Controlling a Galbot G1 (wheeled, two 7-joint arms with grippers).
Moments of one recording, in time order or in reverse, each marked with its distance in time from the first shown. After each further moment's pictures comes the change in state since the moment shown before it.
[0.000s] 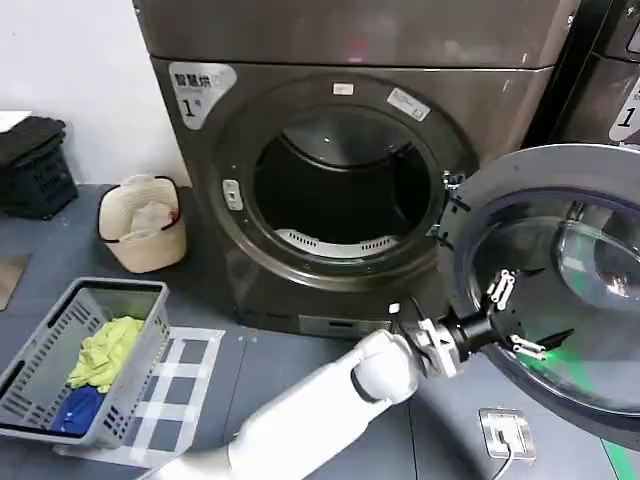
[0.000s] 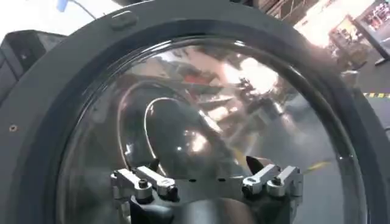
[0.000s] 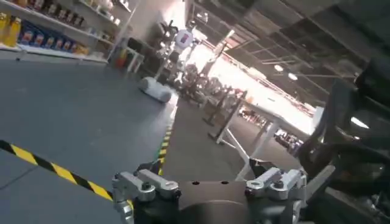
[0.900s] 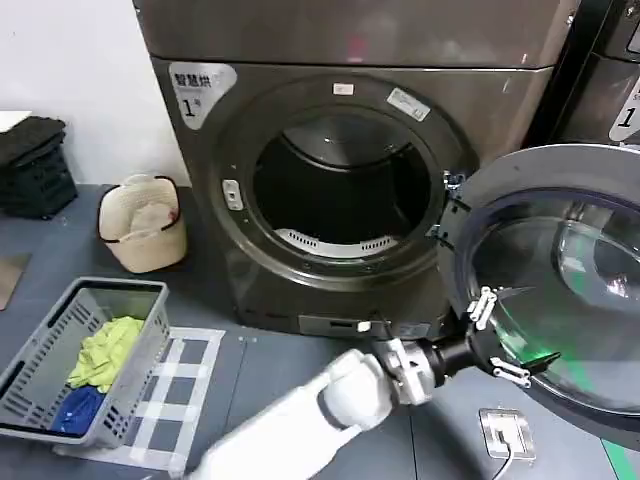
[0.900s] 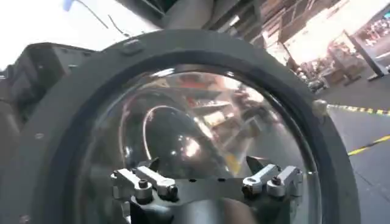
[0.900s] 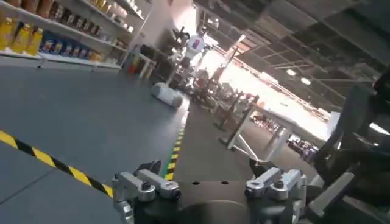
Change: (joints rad) left arm 0.124 0.161 -0.045 -0.256 -0.053 0.069 0.032; right arm 0.005 0.003 -0.011 0.014 0.005 0.022 -0.034
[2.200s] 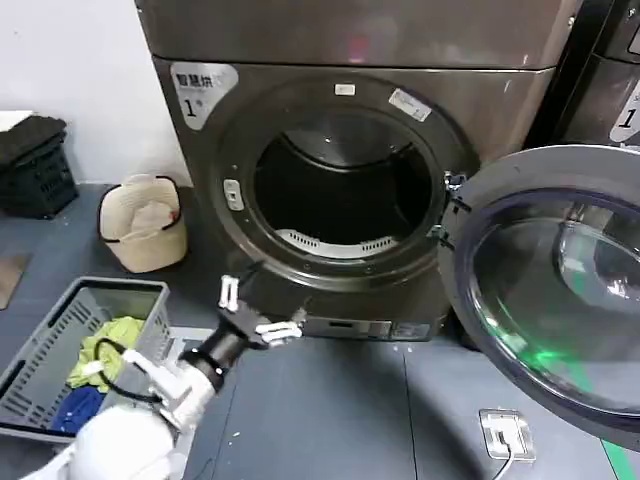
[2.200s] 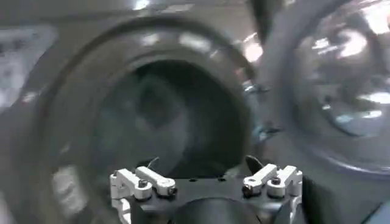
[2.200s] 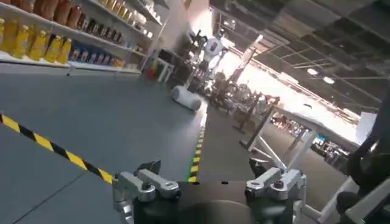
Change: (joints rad) left arm 0.549 0.707 -0.652 -0.636 -0.644 0.476 -0.574; right arm 0.031 -0.015 -0.054 0.009 0.017 0.007 -0.033
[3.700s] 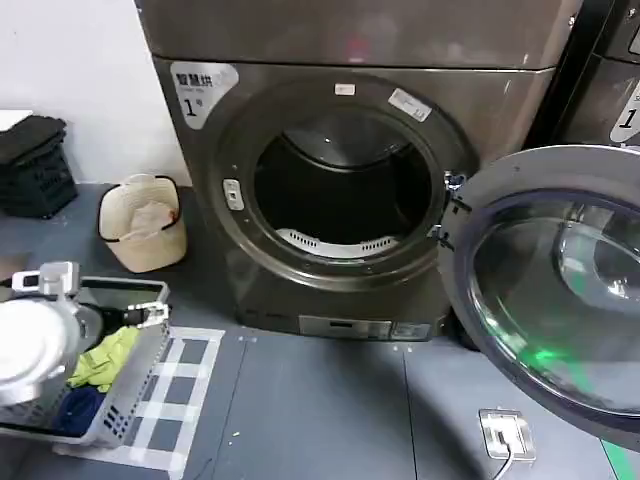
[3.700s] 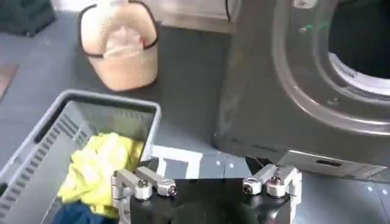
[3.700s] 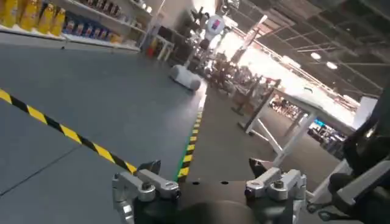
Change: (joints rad) left arm -0.050 0.320 -0.401 0.245 -1.431 0.341 -0.717; right arm 0.004 -0.038 0.009 -0.107 -0.037 -0.031 -0.044
